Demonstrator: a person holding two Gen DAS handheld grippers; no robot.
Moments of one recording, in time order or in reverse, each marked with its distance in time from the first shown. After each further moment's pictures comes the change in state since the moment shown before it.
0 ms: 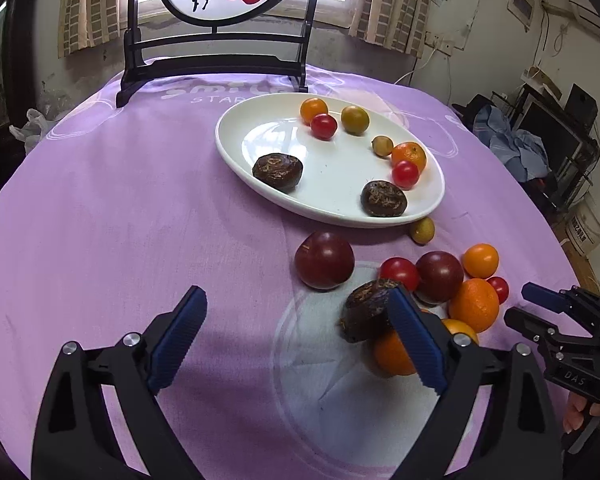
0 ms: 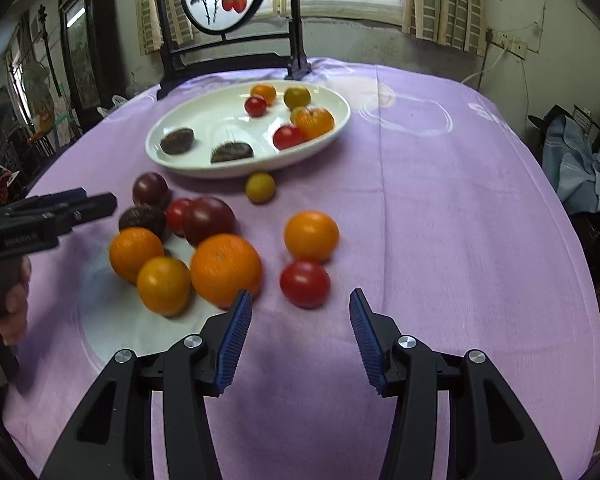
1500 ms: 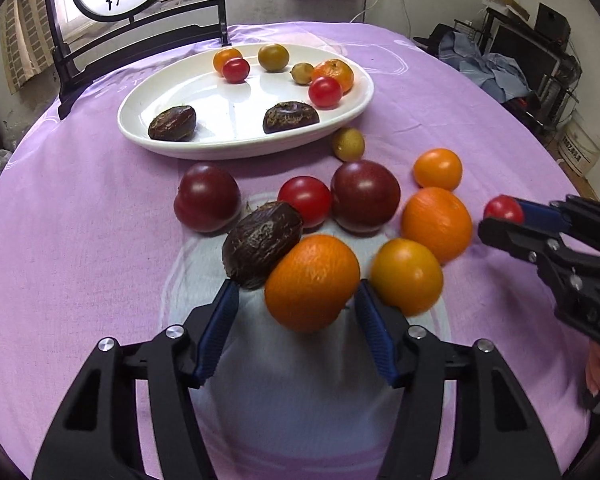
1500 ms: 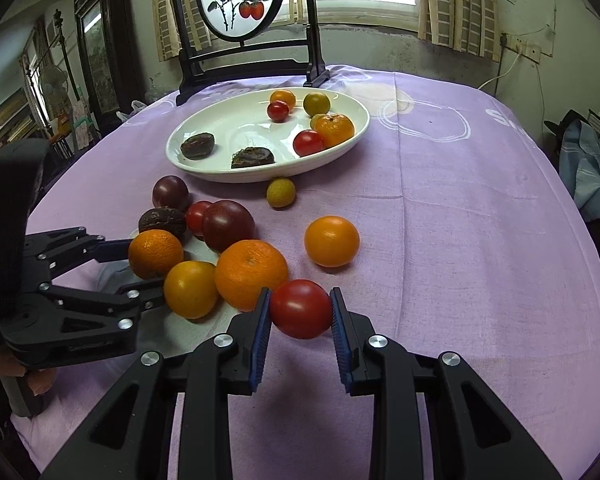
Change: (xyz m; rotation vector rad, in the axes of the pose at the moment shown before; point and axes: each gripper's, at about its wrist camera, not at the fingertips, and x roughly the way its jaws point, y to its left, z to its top) left arm 0.027 -0.072 -0.030 0.207 0.142 0.010; right arm -0.004 0.003 0.000 -0.025 -0.041 0.082
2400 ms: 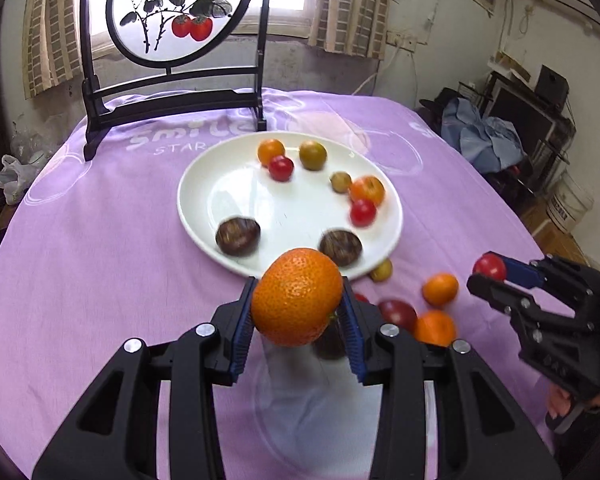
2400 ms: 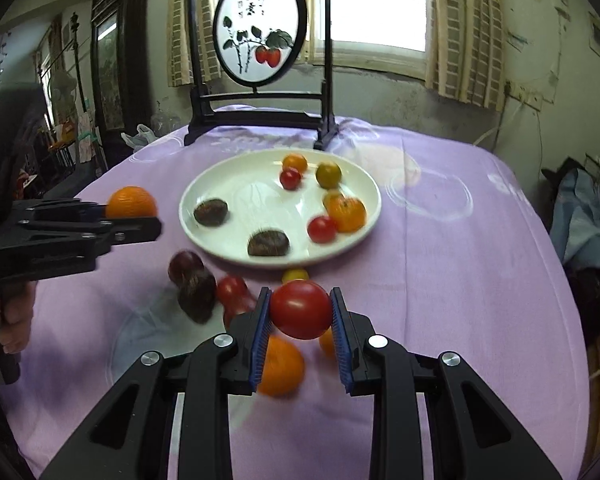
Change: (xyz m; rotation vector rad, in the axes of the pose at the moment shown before) left arm -0.051 0.062 0.069 -0.088 -0.160 -0.055; right arm -0.016 0.025 0.060 -0.071 -0.132 -0.033
